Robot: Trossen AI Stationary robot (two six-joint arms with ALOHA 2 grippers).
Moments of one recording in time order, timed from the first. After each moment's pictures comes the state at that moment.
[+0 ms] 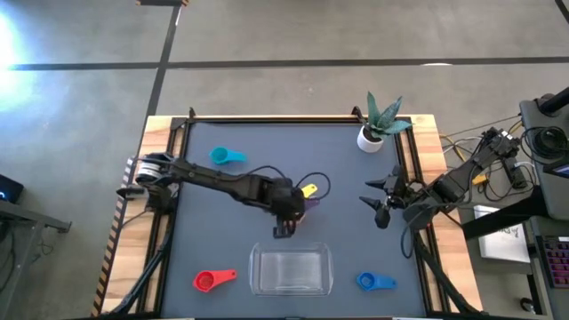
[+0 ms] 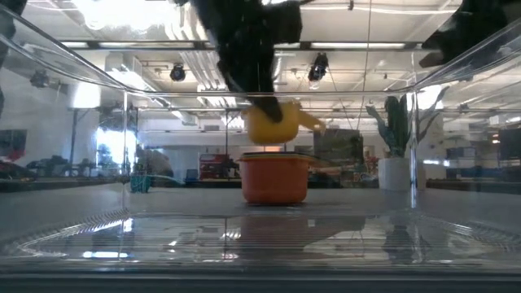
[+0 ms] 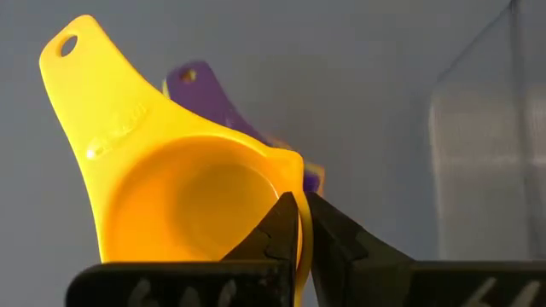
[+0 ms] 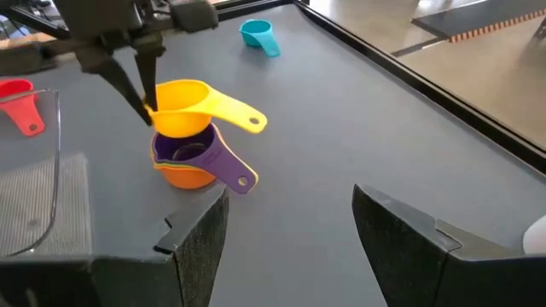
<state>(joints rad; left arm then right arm) -0.13 1.88 1.48 -0.62 -0.06 -0.12 0.64 0.76 0.65 -0.70 0.86 0.76</state>
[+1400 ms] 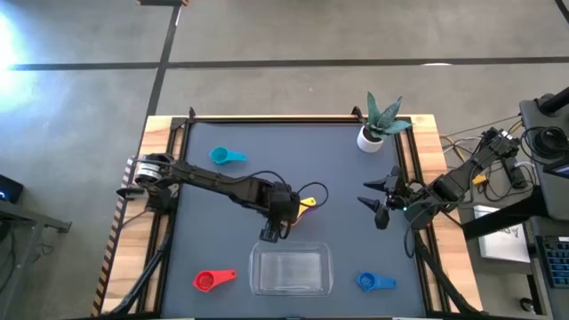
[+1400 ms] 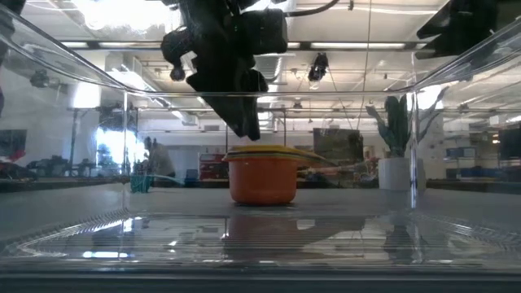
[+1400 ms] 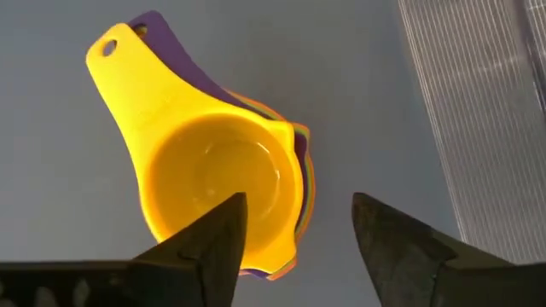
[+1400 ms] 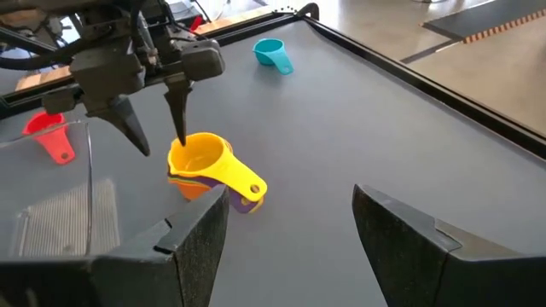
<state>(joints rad) -0.14 1.88 1.43 -0.70 0.01 0.11 0.64 0.76 0.65 -0.60 0.86 0.76</state>
